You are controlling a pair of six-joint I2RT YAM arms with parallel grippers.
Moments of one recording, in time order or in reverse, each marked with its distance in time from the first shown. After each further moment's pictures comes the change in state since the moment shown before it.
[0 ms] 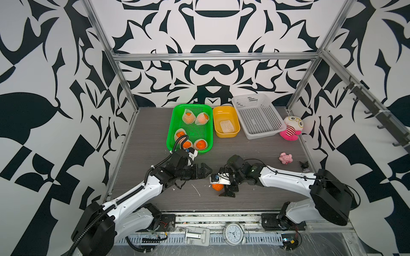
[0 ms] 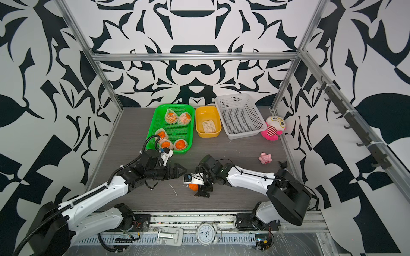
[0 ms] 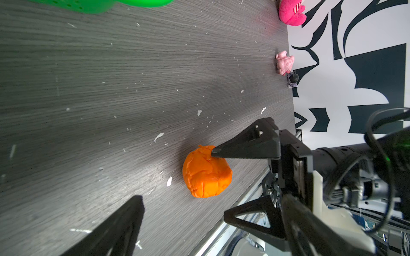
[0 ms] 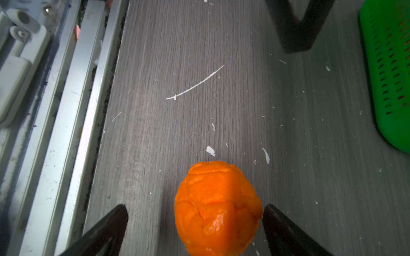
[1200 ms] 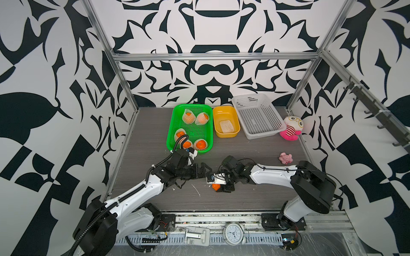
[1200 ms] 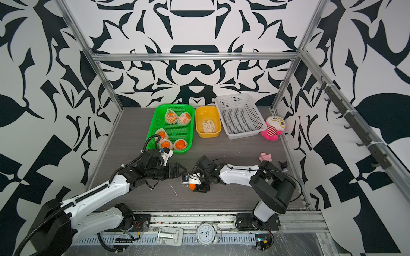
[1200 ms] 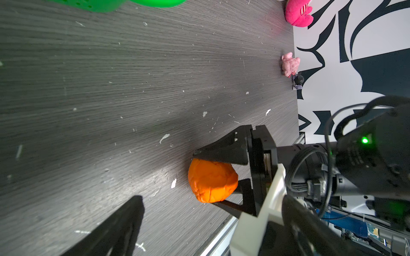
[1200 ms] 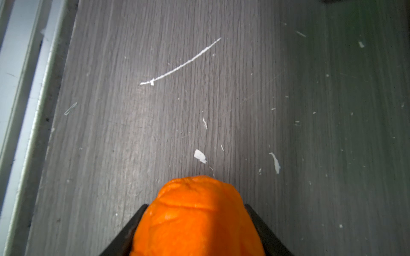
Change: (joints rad) left arm 0.000 0.026 0.000 0.006 -0.004 -0.002; right arm 0.002 0.159 0.029 0.084 0.042 -0.006
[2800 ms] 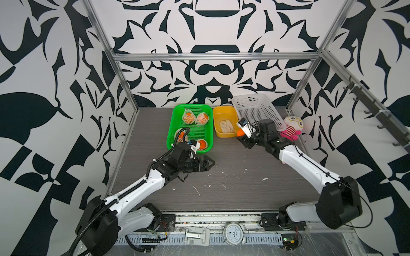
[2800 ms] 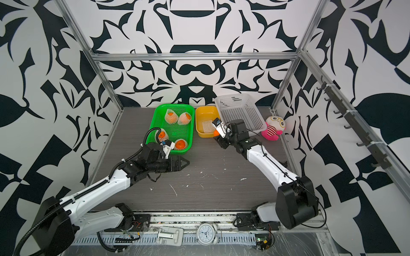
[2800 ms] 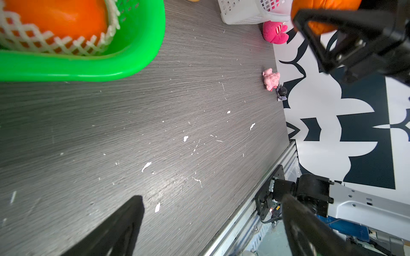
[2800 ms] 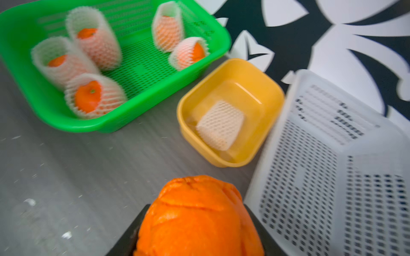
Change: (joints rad) left arm 0.003 0.059 0.140 -0.008 -0.012 0.037; right arm -0.585 -0.193 0.312 -0.071 0.161 0.283
